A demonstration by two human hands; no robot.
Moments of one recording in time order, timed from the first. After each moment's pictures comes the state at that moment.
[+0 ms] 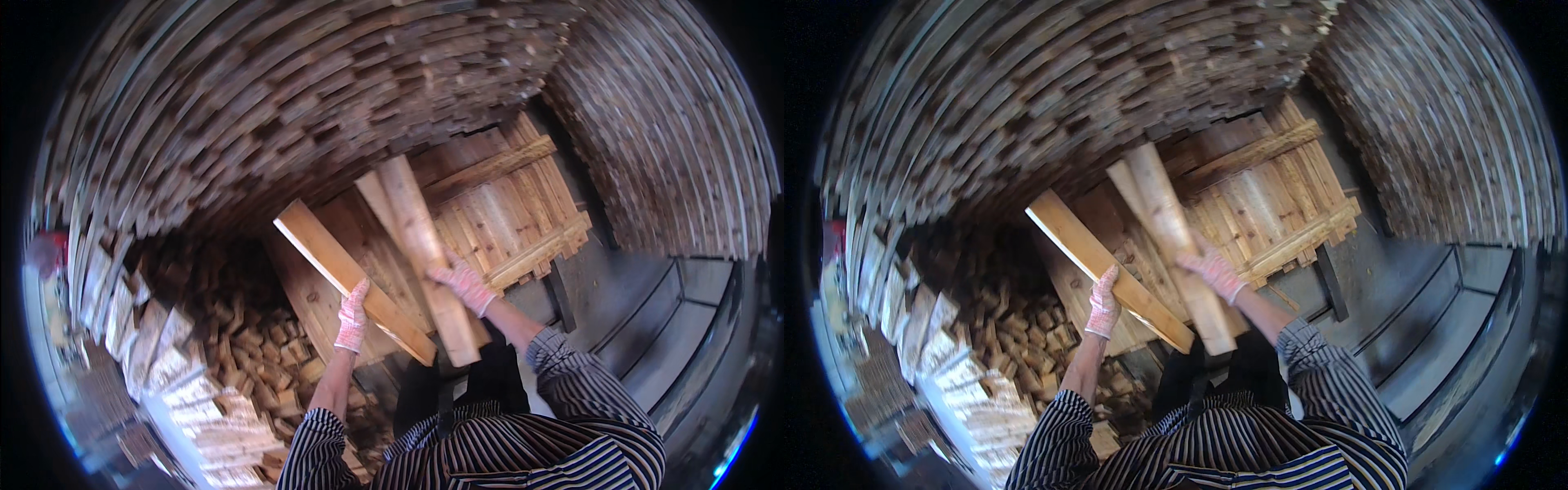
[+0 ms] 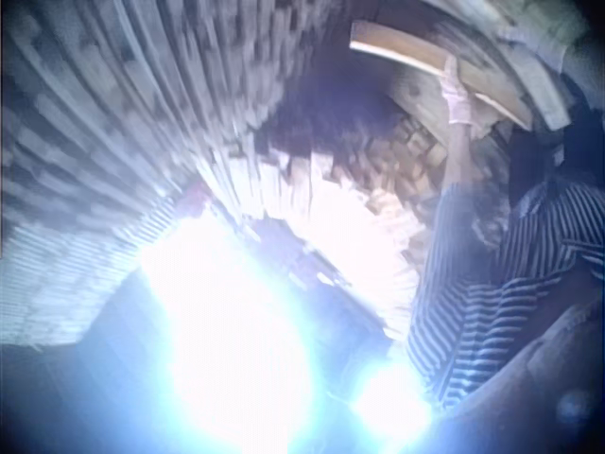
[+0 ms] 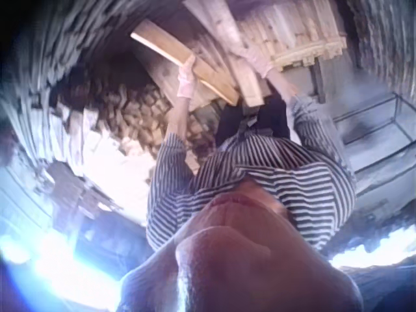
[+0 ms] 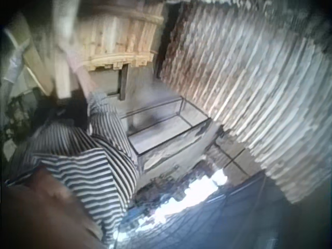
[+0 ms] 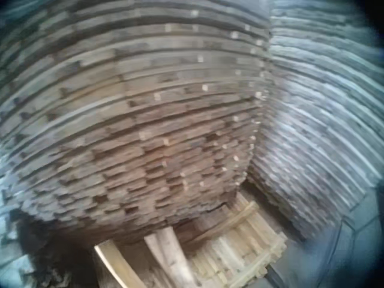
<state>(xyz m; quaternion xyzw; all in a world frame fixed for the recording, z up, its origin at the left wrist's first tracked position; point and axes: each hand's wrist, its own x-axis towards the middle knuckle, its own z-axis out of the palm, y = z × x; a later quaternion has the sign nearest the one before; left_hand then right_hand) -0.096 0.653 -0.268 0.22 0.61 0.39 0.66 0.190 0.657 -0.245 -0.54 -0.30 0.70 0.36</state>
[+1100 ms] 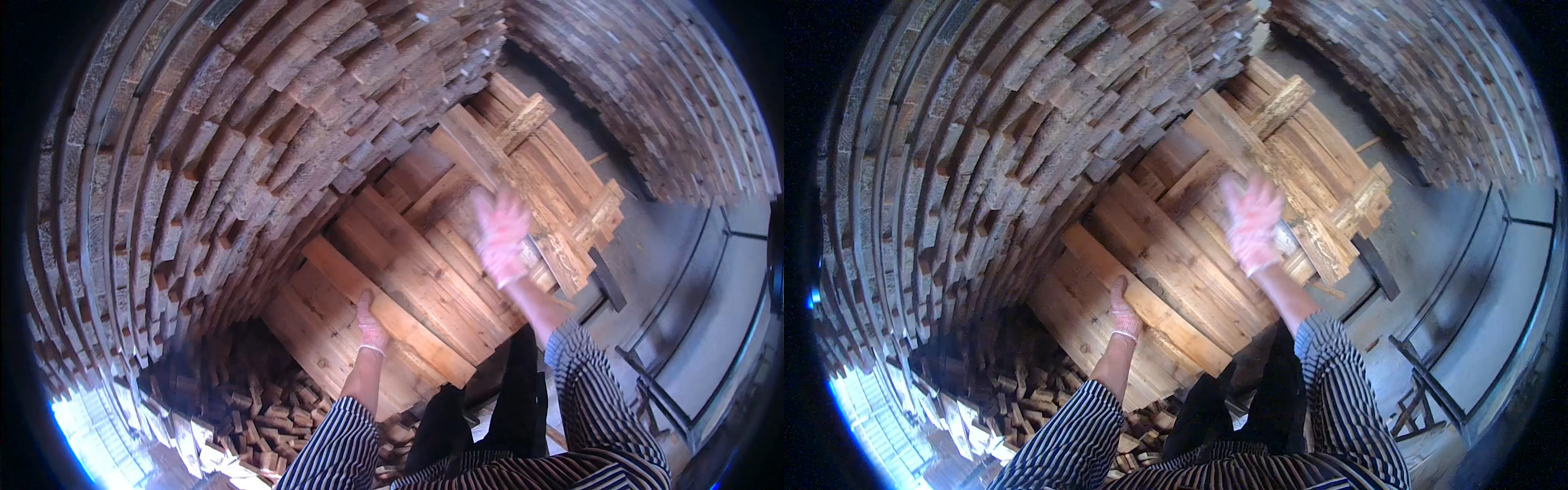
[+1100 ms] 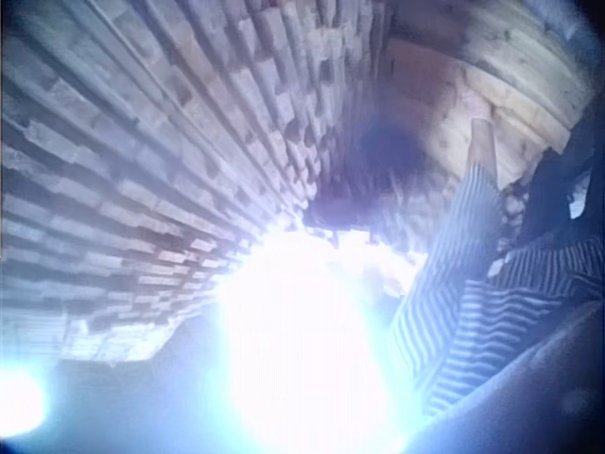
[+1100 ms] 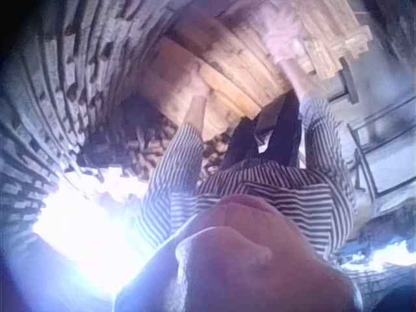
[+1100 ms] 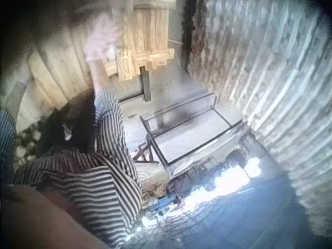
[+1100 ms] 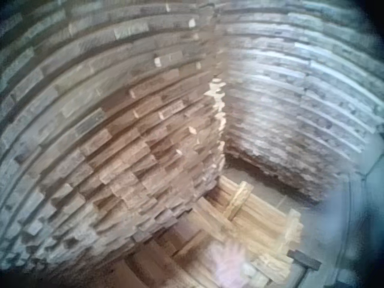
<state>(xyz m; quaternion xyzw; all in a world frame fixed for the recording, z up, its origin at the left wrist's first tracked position) -0.010 0.744 -0.432 0.01 0.62 0.35 0.70 0.312 0.746 -0.387 -0.83 -0.54 -0.04 0.16</state>
